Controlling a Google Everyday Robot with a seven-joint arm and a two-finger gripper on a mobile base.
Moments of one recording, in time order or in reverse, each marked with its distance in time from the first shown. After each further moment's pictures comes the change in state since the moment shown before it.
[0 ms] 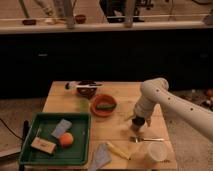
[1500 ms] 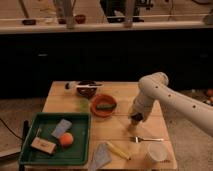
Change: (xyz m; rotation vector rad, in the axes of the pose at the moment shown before) arm -0.001 -0.019 -0.047 -0.033 0.092 0.040
